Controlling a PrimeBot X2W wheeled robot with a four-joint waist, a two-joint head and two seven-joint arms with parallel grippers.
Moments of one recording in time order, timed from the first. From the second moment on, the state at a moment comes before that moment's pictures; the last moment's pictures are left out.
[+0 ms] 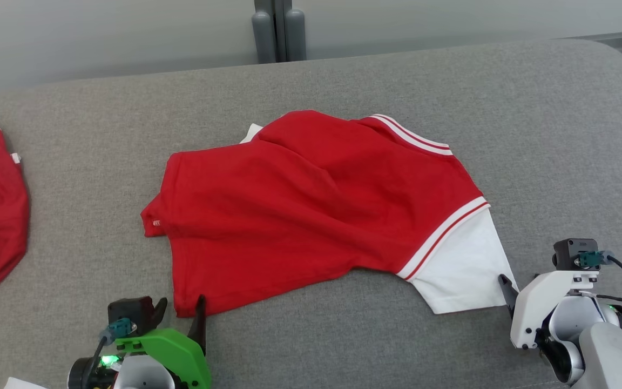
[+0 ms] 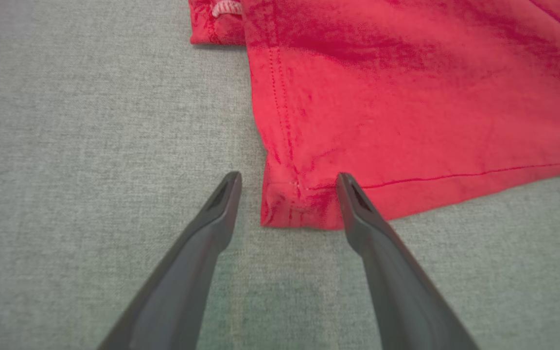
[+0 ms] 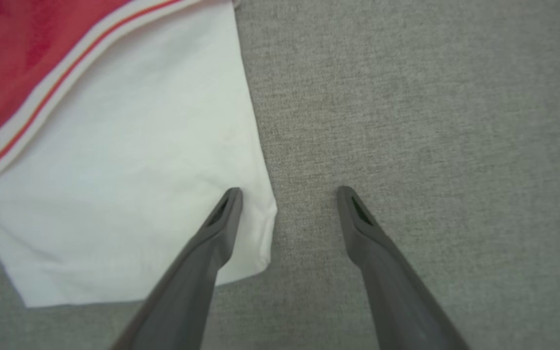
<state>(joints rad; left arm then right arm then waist) -0.07 0.06 -0.11 0.34 -0.28 -0.04 0.13 -0.19 -0.14 -0.07 0.41 0.20 0.13 0.39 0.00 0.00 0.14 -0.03</state>
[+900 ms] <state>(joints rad) -0.09 0.08 -0.15 0.35 -0.25 0.00 0.11 -0.21 -0.13 0.08 0.45 0.29 0.12 0.41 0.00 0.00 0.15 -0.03</state>
